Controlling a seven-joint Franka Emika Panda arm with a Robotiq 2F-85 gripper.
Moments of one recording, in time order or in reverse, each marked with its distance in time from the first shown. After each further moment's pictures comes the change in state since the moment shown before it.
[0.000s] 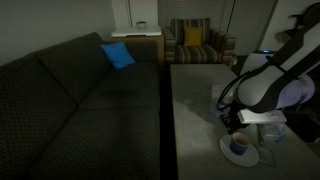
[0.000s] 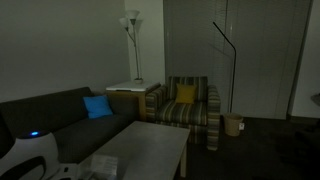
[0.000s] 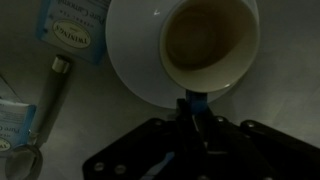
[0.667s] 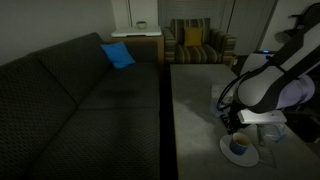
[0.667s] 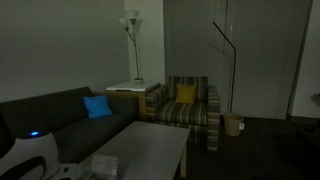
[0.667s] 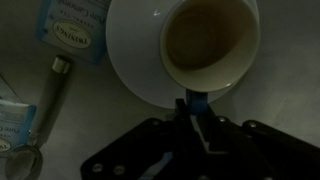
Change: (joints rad) arm 0.000 0.000 0.000 -0.001 0.000 0.000 0.000
